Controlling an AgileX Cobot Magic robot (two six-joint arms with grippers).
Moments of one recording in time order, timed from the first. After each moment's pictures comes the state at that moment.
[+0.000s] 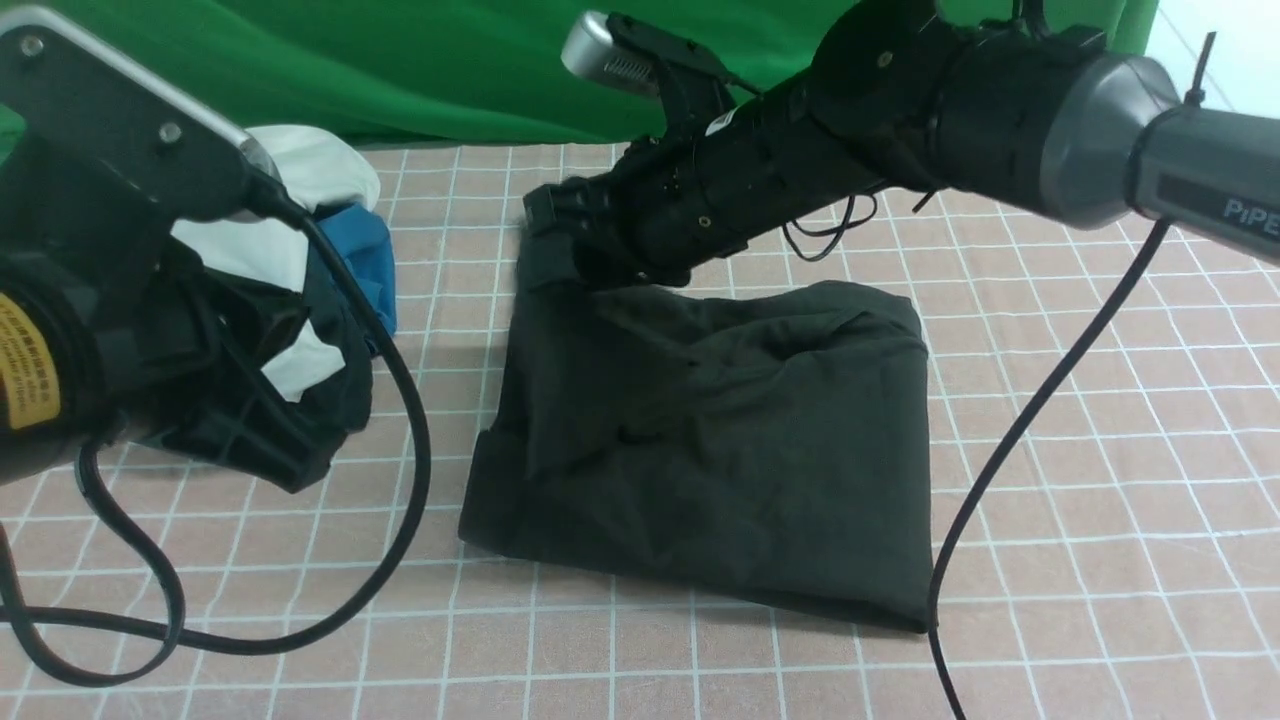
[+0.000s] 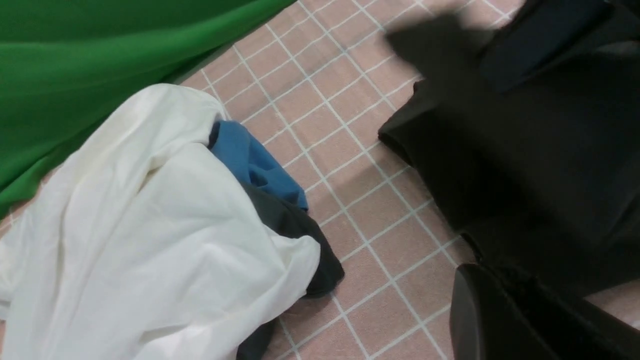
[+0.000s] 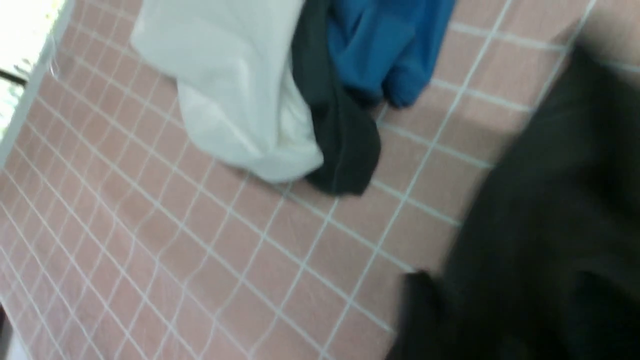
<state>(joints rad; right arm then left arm) 0.54 2.02 -1.69 0.78 0.71 -0.24 -0.54 0.94 -0.83 0.47 0.69 -0.15</state>
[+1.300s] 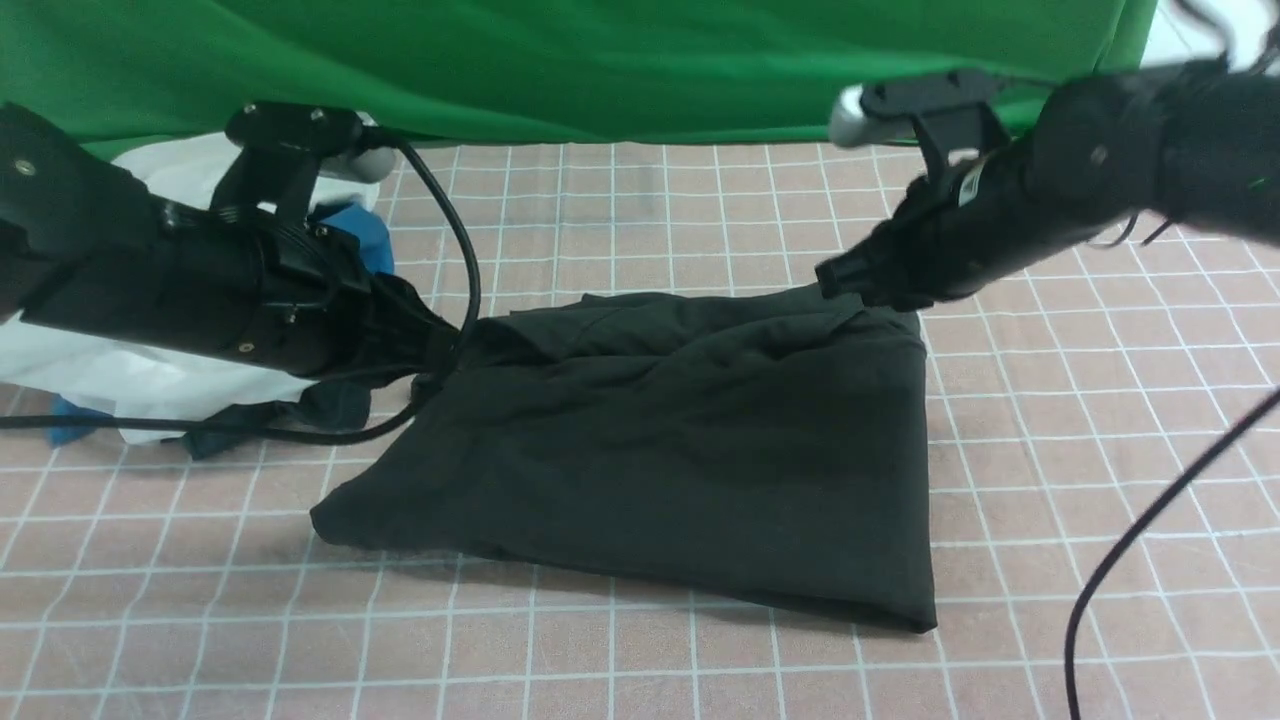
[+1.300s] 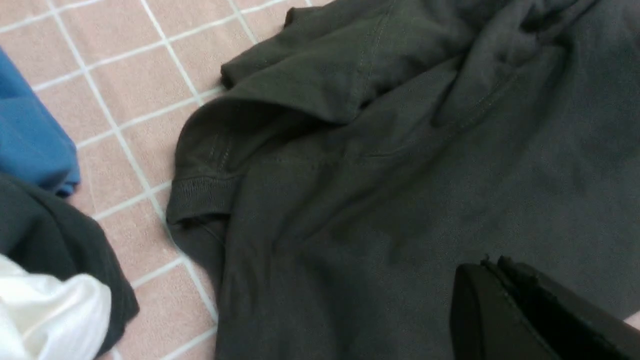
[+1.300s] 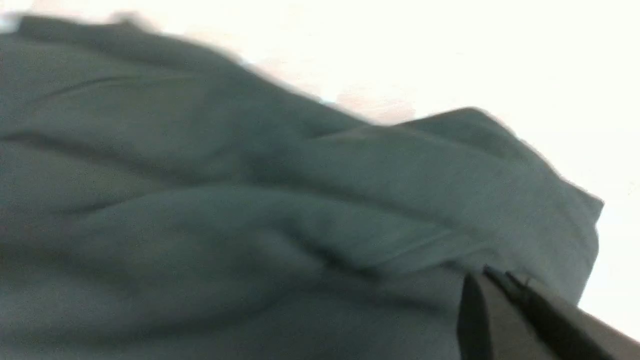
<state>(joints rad) 0.31 1.92 -1.33 0.10 0.50 0.01 -0.11 1.45 -0.96 -0.68 0.65 0.77</state>
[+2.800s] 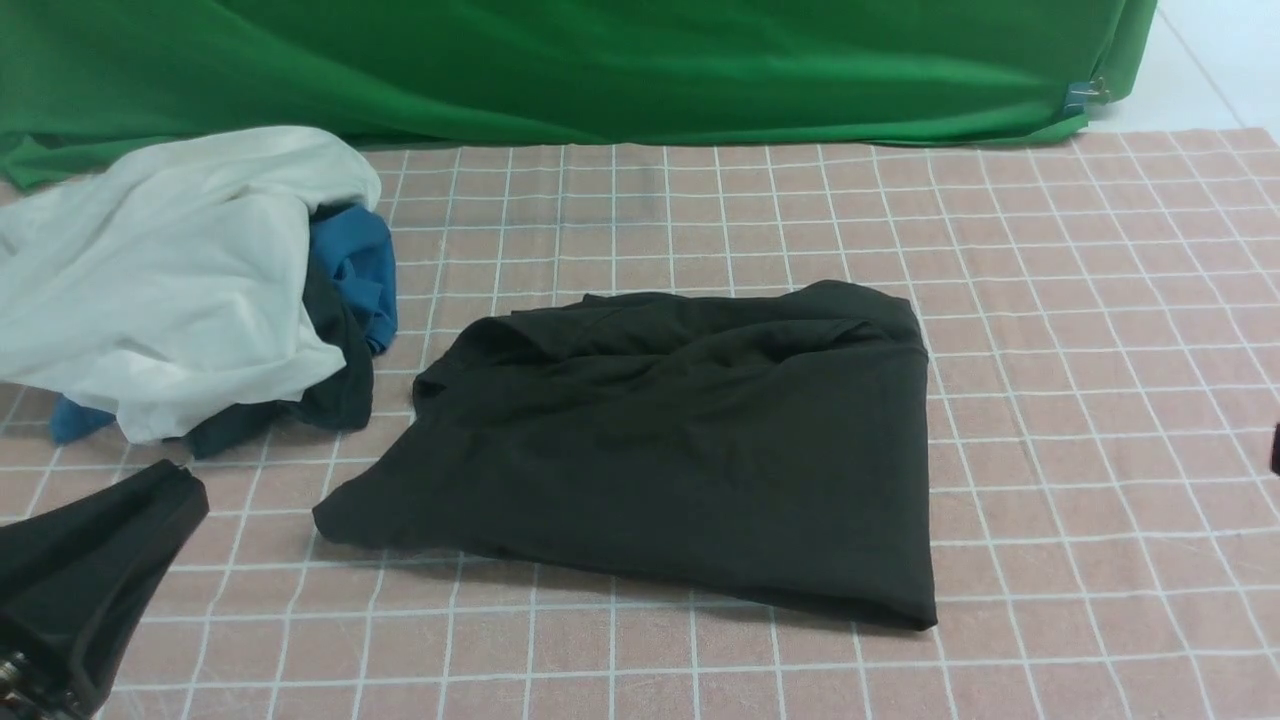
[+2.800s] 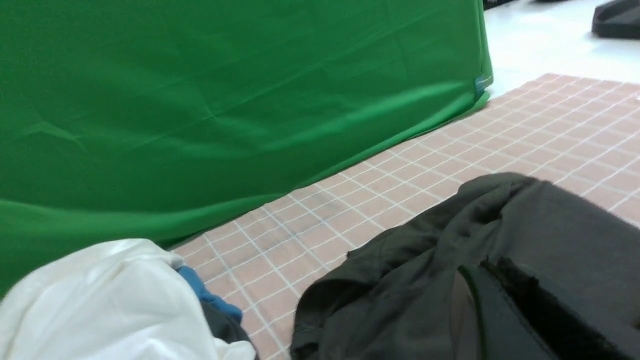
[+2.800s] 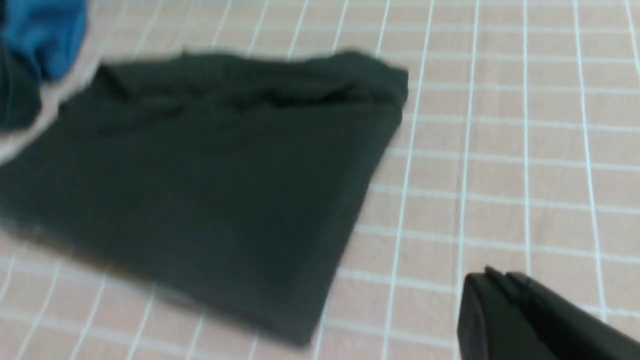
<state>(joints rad) 0.23 0.66 -0.57 0.10 0.60 0.14 -0.29 0.24 -0.27 -0.55 0.23 0.82</state>
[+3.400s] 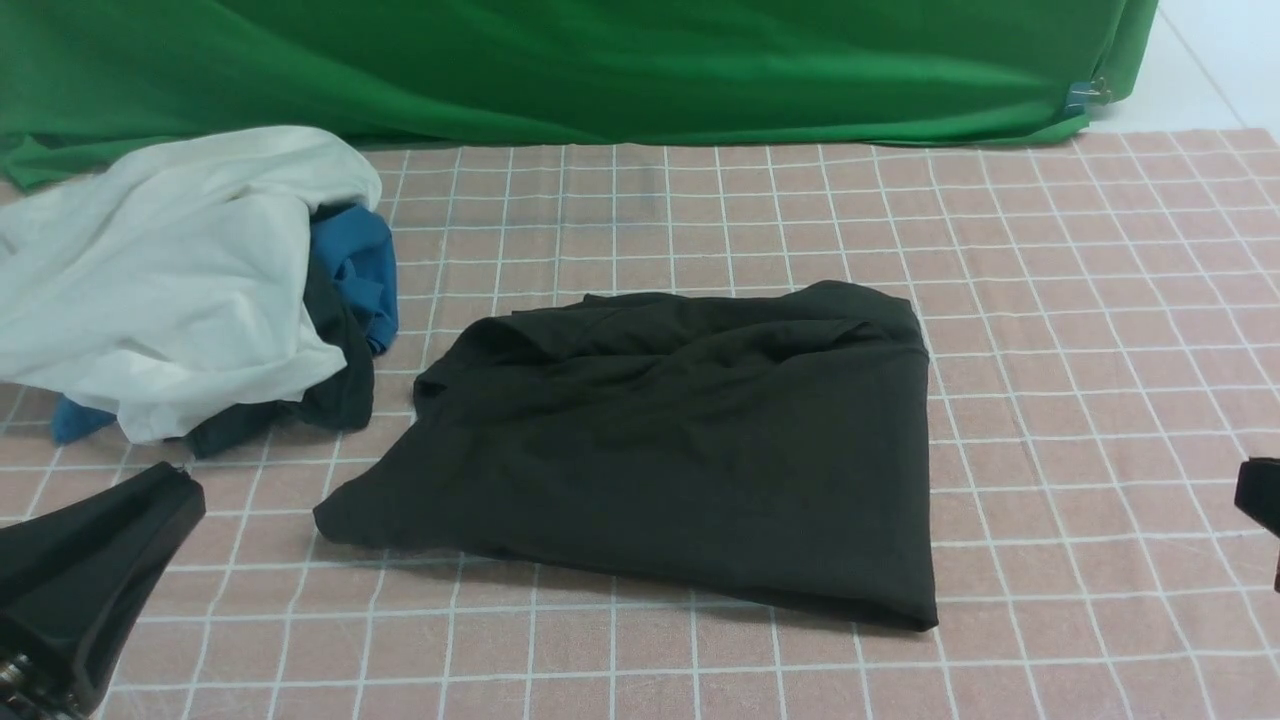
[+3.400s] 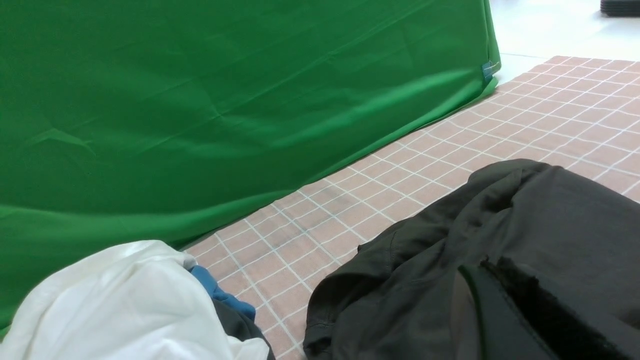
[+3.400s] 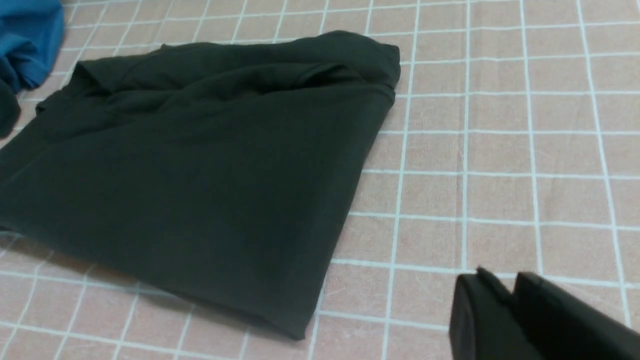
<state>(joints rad) 0.23 0.66 -0.48 0.06 0.53 0.17 -0.29 0.24 -0.27 -0.50 0.24 0.81</state>
